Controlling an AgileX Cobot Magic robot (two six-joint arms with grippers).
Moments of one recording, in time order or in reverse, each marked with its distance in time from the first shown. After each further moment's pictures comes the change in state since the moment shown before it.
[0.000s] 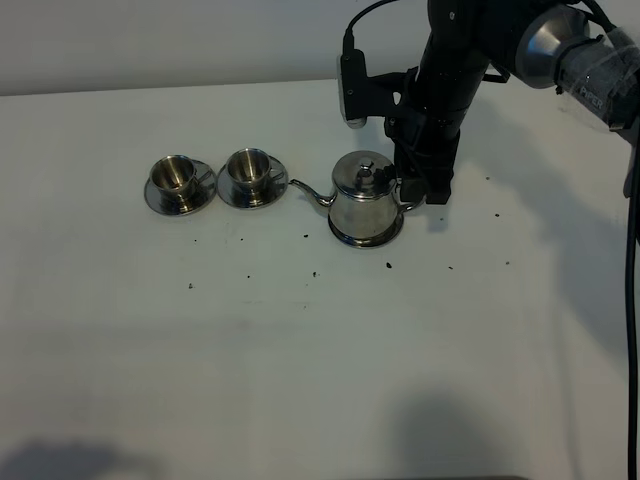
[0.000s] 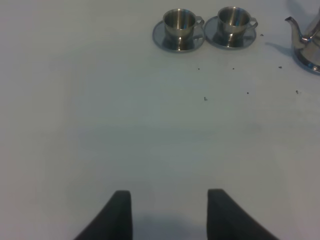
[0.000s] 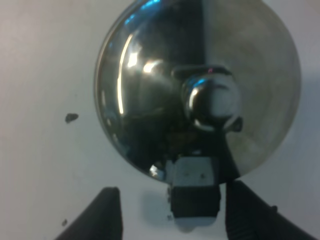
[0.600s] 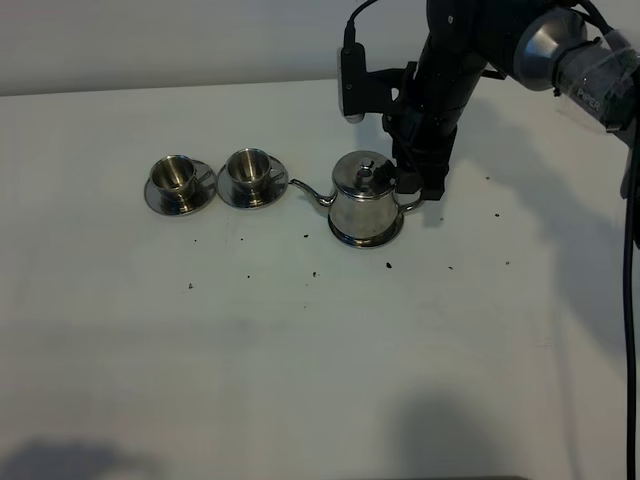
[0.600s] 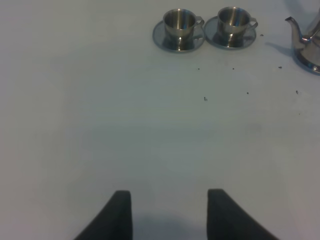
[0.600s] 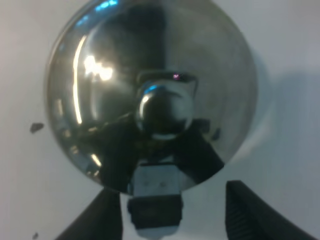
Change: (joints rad) left arm 0.000 0.000 0.000 0.000 0.000 0.000; right arm 0.000 0.011 0.000 -0.020 -0.065 0.024
